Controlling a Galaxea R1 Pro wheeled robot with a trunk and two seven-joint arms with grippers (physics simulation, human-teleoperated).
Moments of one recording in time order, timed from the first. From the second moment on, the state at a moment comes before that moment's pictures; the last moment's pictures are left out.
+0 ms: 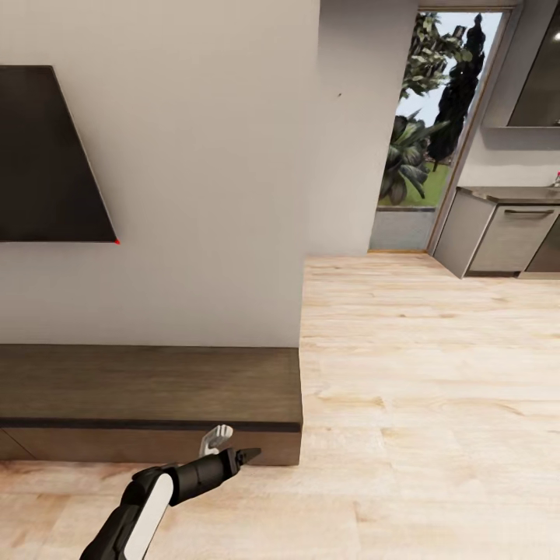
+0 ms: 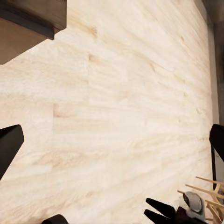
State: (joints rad) left arm -0.30 -0.03 0.00 -1.09 0.50 0.75 -0.43; right arm 0.00 -0.10 -0.09 -0.85 -0.33 0.36 0.42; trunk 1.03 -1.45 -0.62
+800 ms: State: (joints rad) left arm -0.30 -0.03 0.00 -1.11 0.51 0.75 -0.42; right arm -0.18 -0.36 -0.29 -1.18 -0.63 0.86 0.84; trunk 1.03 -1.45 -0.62
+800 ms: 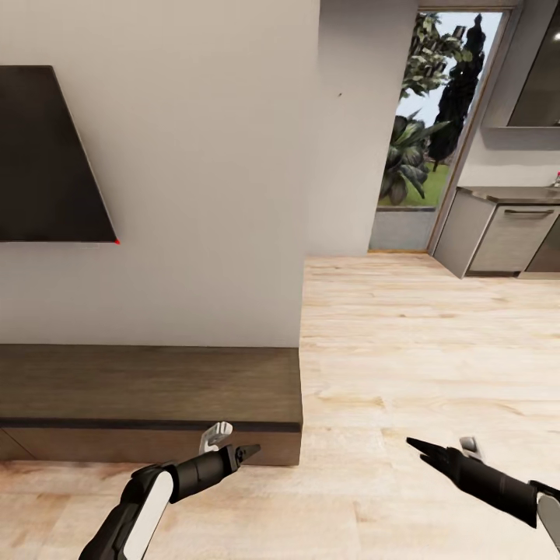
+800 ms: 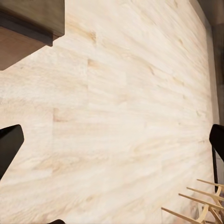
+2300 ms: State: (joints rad) left arm -0.30 -0.09 -0.16 -1.00 0.49 0.29 0.07; right arm -0.18 -0.43 -0.30 -1.18 -0.50 0.93 1.12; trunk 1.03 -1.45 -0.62
